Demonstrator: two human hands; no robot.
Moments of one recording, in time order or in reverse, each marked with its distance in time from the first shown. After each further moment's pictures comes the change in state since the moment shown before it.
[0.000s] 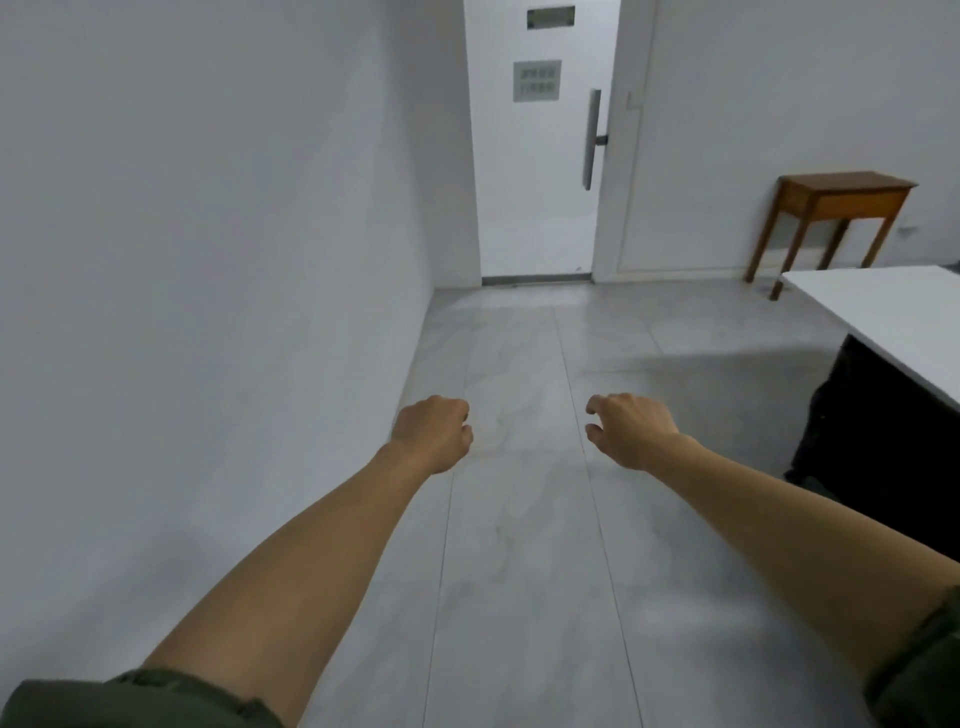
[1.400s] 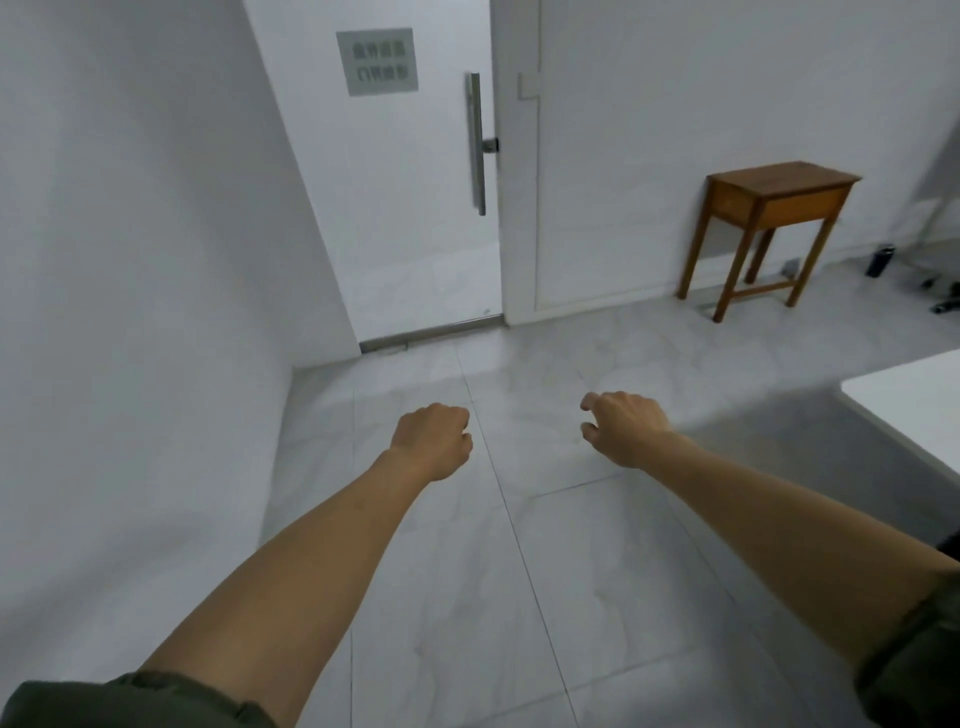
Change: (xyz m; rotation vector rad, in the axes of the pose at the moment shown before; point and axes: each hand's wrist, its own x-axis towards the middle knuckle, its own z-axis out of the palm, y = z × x) left_hand 1.058 0.050 0.066 0.021 -0.099 0.297; right_hand 0.922 0.363 0.036 0.022 -0.042 0.259
